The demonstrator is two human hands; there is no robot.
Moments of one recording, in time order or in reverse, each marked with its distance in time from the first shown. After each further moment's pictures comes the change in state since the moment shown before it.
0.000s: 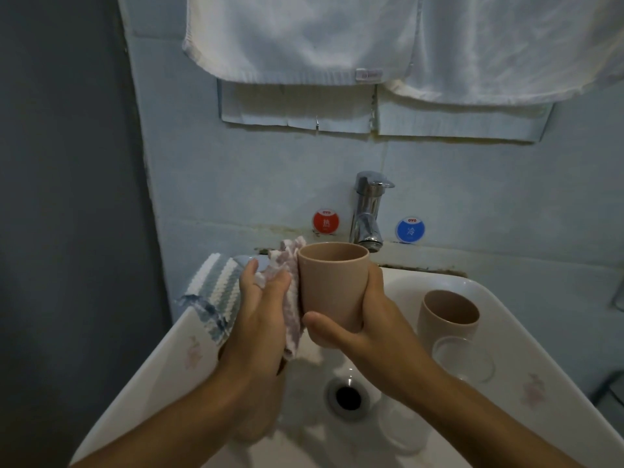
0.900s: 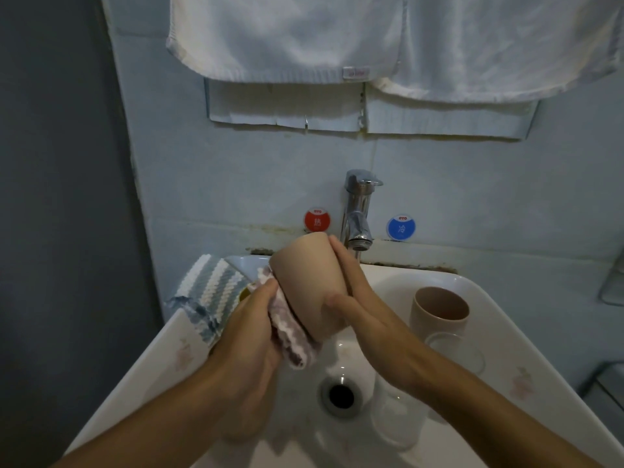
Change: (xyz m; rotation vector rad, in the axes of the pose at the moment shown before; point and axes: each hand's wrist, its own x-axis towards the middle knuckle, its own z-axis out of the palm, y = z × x) left_hand 0.012 -0.014 -0.006 -0.257 -0.108 -0.312; right_hand 0.003 0.002 -0.009 0.208 -0.182 -0.023
